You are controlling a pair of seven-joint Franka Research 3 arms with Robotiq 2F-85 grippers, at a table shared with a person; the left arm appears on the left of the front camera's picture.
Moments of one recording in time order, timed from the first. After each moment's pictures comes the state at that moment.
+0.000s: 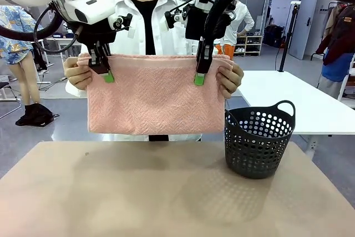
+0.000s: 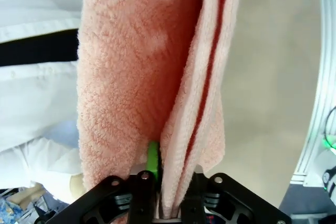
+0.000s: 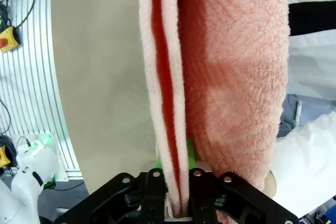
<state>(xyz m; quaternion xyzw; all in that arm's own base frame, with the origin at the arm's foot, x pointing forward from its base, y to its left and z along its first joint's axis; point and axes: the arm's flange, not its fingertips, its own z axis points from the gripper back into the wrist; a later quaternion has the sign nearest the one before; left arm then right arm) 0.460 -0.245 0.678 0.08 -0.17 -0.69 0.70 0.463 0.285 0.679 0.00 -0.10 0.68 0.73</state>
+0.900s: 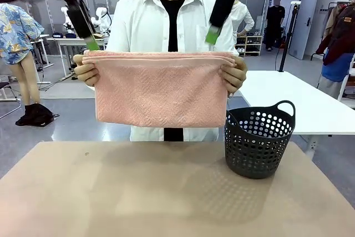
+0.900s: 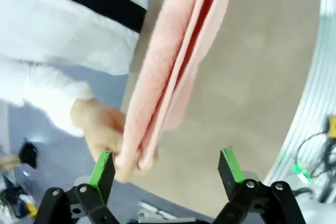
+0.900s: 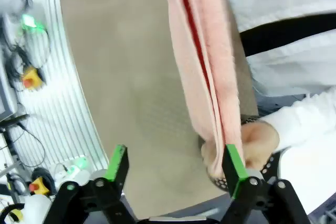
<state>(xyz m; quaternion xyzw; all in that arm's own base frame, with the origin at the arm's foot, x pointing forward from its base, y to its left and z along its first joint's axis) 0.425 -0.211 0.776 0.05 -0.21 -0.58 0.78 0.414 0.231 0.788 0.06 -0.16 0.57 0.80</state>
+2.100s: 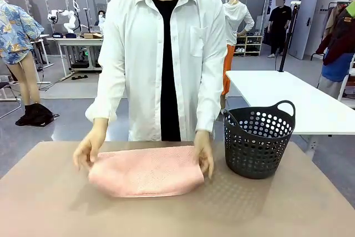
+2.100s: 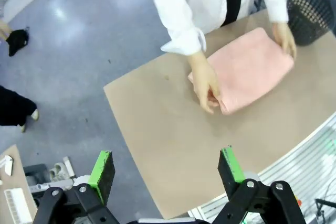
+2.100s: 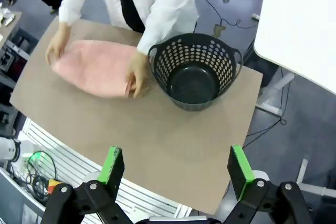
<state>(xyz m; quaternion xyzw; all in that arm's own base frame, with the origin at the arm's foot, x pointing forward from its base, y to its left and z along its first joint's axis) 0.326 0.037 0.811 -0.01 -0.33 -0.23 0.92 0.301 -0.052 0.796 0.11 -0.33 0.16 0.92</state>
